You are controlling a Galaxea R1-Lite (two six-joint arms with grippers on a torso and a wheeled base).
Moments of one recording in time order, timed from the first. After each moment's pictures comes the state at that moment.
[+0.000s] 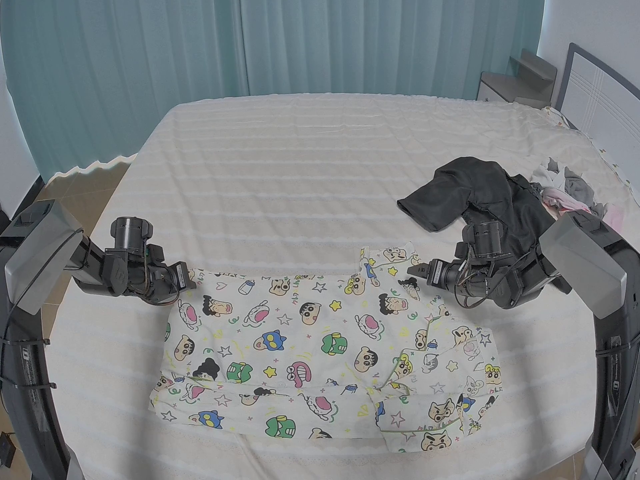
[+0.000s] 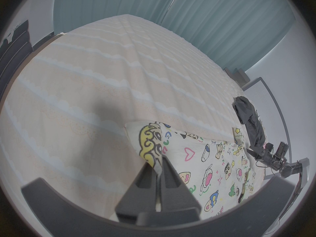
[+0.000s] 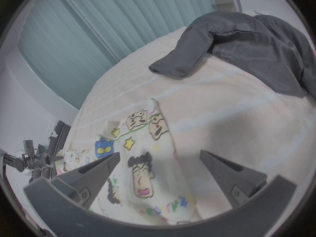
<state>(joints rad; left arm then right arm) 0.04 2.30 -1.26 -0.29 -0.35 -0.31 0.22 2.43 -1.33 -0.53 0.13 0.43</state>
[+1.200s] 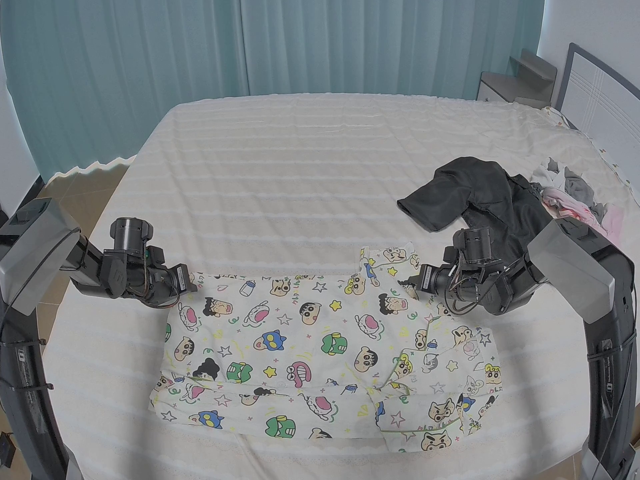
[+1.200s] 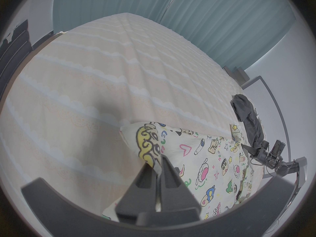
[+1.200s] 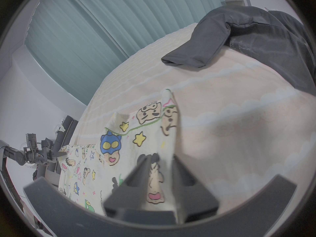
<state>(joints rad) 0.03 2.26 -1.21 -0.29 -0.35 -0.32 0.25 2.48 -1.36 -0.57 0.19 0.42</state>
